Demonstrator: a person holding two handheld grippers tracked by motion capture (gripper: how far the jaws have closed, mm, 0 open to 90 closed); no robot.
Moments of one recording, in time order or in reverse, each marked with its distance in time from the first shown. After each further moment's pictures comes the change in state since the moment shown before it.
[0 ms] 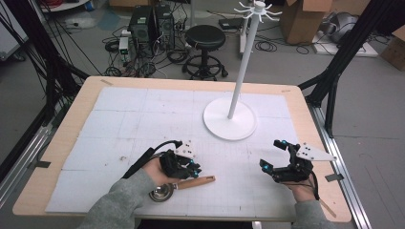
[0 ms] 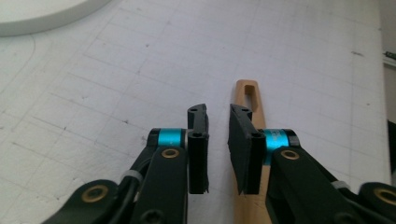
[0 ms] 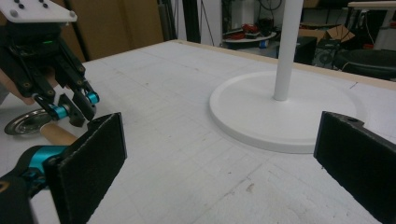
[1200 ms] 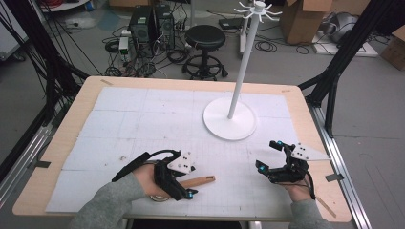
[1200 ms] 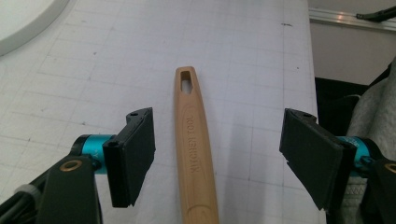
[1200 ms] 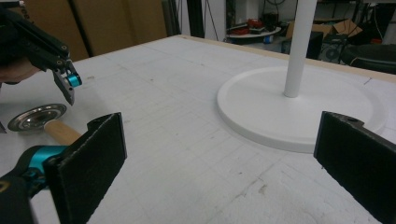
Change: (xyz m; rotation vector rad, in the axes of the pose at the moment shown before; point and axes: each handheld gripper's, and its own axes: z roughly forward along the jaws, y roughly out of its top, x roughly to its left) left arm -0.027 -0.002 -0.019 0.046 -0.072 0.173; right arm 0.007 -0.001 0.009 0.020 0.017 0.005
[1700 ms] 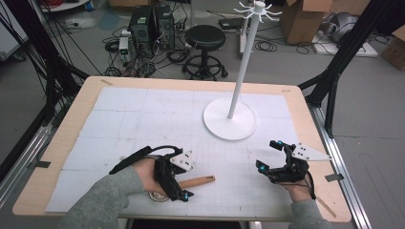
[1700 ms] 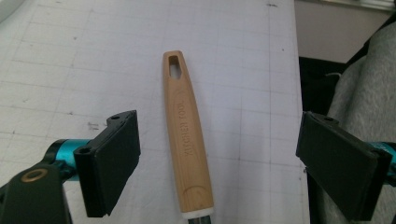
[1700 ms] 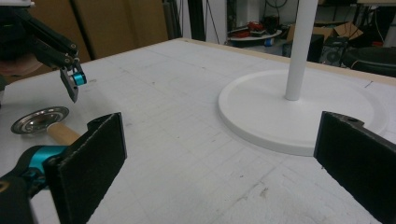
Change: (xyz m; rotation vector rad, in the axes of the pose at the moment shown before) left arm 0.008 0.008 -0.003 0.100 -0.096 0.017; right arm 0.000 0.001 0.000 -0.010 0.004 0.000
